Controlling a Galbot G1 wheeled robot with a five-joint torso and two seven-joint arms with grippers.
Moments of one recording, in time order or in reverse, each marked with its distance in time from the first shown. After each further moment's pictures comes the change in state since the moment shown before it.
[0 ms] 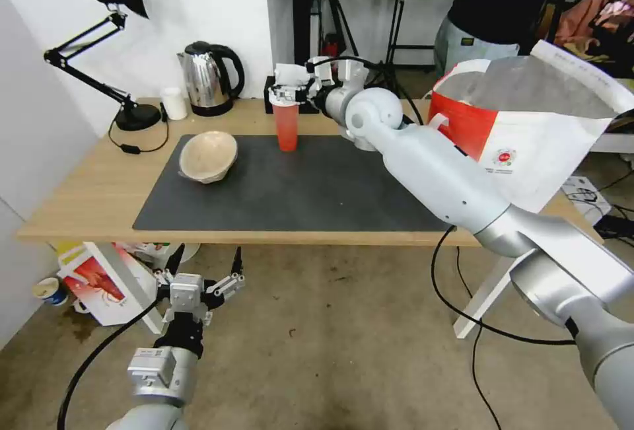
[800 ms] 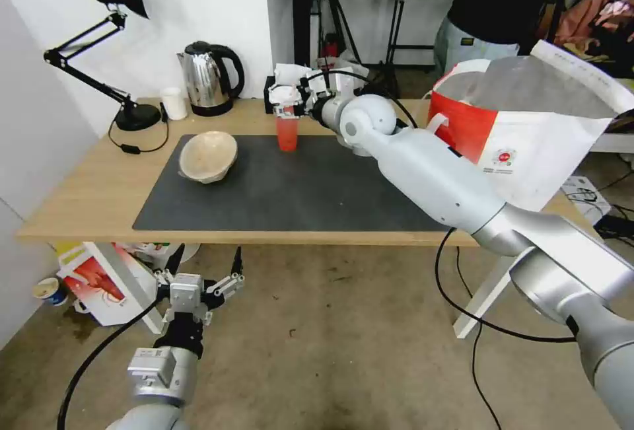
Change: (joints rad) left arm 0.000 0.000 0.000 0.000 0.000 0.000 0.000; right arm 0.010 0.009 -0.042 -0.058 -0.047 -0.045 -0.001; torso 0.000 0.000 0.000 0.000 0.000
